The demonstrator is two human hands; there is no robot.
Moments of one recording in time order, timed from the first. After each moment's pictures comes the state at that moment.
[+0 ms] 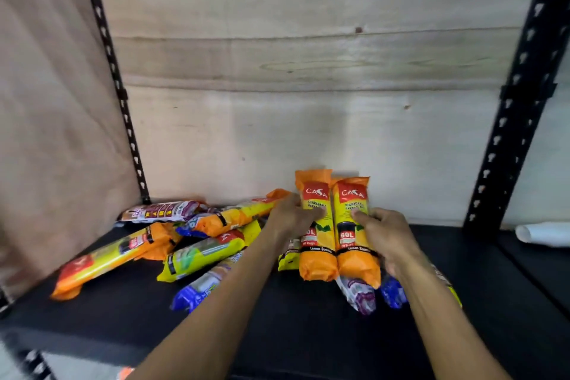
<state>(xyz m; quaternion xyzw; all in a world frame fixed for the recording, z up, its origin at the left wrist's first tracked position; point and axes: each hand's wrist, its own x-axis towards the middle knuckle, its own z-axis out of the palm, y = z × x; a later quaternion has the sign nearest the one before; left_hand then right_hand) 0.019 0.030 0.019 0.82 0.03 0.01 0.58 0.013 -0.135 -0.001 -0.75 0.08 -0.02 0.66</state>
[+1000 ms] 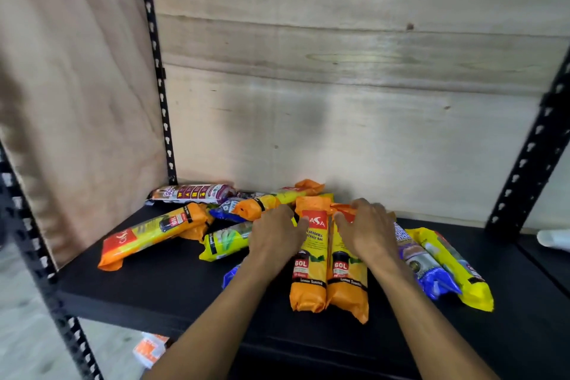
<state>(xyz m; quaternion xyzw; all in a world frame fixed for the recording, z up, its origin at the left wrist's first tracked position) -0.017 0.118 -0.024 0.94 0.08 0.16 0.29 0.008 -0.038 -0.018 -0.95 0.03 -0.15 0.26</state>
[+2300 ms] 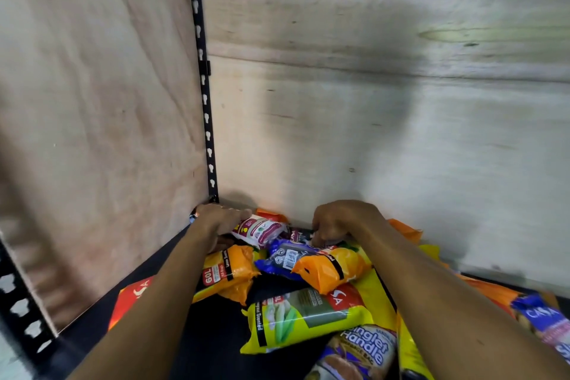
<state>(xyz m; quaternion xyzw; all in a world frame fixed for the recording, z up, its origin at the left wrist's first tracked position) 0.115 0.348 -0.025 0.75 0.36 0.03 0.55 0.202 0.146 -0.003 -0.95 -0.25 0.16 -0.04</state>
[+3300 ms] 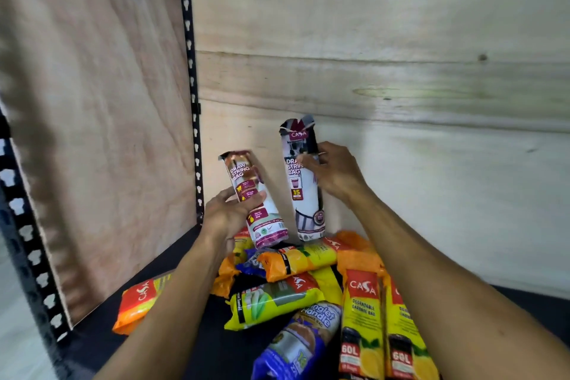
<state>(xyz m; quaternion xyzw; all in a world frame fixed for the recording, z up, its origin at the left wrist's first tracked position) 0.053 0.264 0.039 0.58 0.15 0.17 0.78 0.141 0.088 0.098 -0.82 -0.23 -0.15 0.50</state>
